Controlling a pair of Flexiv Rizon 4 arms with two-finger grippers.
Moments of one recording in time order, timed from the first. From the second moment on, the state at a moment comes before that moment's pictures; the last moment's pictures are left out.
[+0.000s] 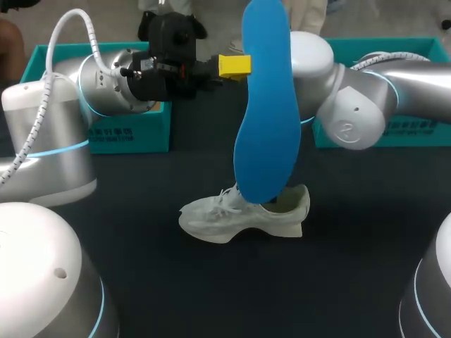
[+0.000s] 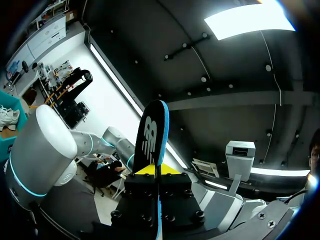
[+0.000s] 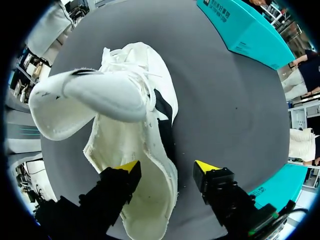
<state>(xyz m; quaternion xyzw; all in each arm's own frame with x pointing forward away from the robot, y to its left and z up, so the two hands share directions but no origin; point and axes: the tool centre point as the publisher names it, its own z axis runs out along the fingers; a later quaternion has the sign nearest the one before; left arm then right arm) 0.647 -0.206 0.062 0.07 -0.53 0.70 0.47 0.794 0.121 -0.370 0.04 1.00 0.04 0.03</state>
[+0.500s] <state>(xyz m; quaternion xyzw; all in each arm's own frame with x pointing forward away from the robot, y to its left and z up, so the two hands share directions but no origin) 0.647 -0.206 0.062 0.07 -0.53 0.70 0.47 0.797 0.125 -0.383 0.03 1.00 0.05 0.01</state>
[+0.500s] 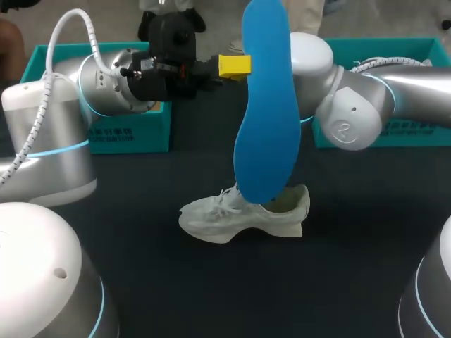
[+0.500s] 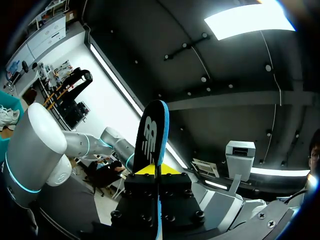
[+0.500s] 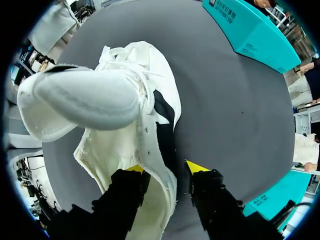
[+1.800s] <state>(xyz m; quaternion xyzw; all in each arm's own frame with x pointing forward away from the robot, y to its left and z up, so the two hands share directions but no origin) 0.647 -0.206 0.062 0.07 -0.53 0.70 0.47 0.783 0.121 -0.362 0.19 0.97 0.14 -0.06</state>
